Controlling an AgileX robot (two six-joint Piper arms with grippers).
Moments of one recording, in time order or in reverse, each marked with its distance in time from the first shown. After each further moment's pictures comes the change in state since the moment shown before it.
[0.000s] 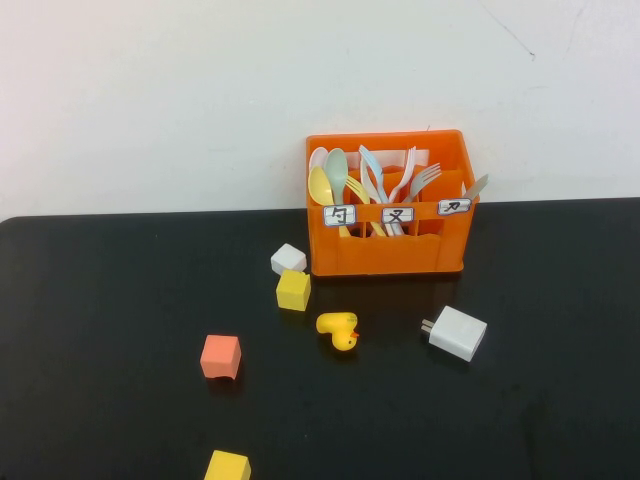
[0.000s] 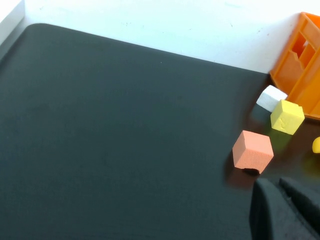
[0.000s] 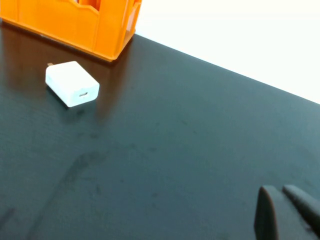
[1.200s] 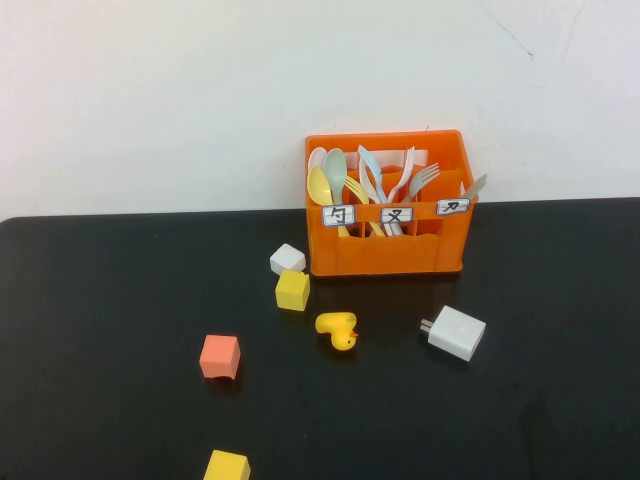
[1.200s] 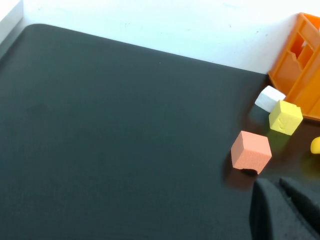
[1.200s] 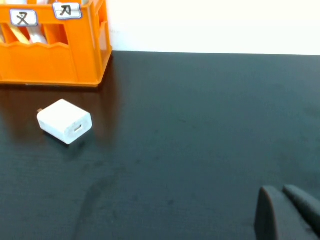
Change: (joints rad) right arm -0.002 0.000 0.000 -0.127 0.000 0.436; left arm 0.000 -0.002 0.000 0.000 0.000 -0.002
